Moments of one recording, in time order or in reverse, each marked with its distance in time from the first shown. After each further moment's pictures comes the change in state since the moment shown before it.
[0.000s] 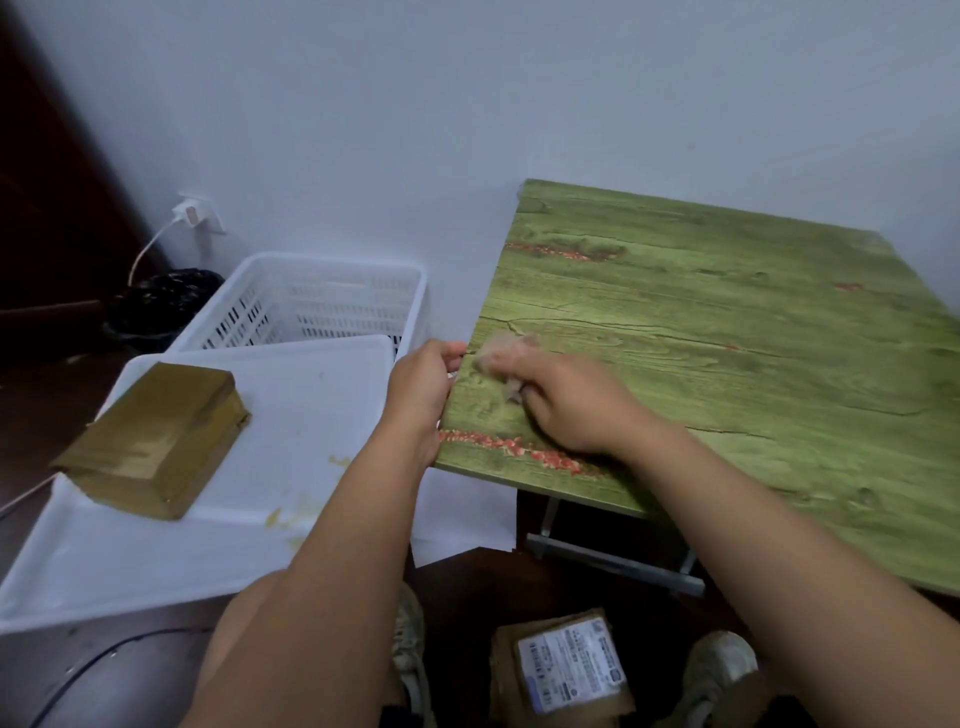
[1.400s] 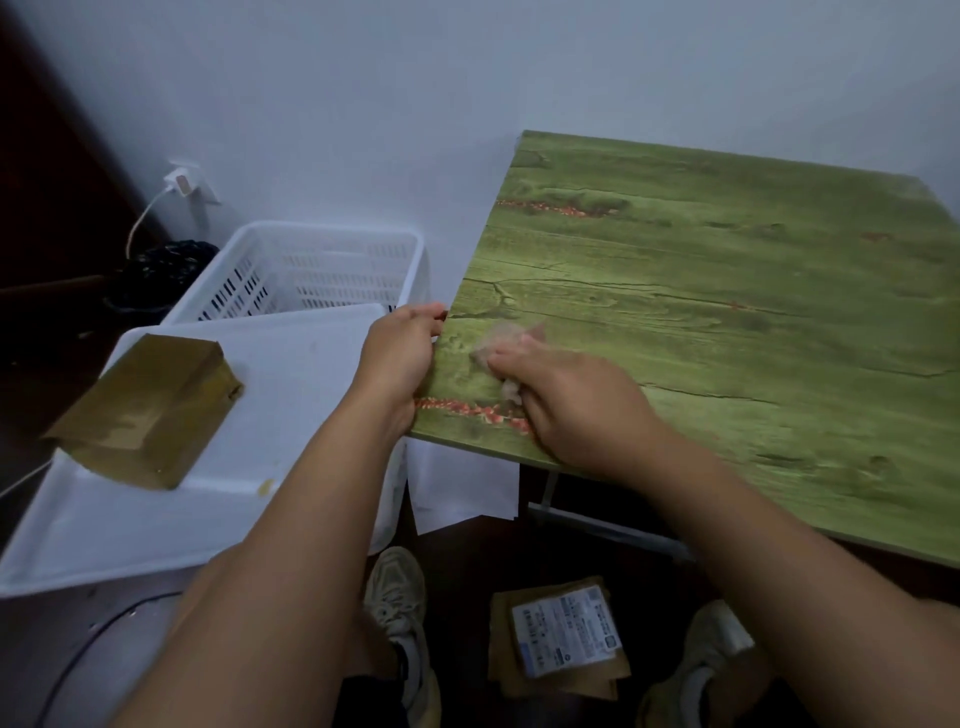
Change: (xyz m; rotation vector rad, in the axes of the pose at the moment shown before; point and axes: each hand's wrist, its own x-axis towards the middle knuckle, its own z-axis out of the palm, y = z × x) left_hand 0.009 -0.009 0.004 0.155 0.023 0.085; right_hand -0.041 -0.009 0.002 0.044 -0.010 0.021
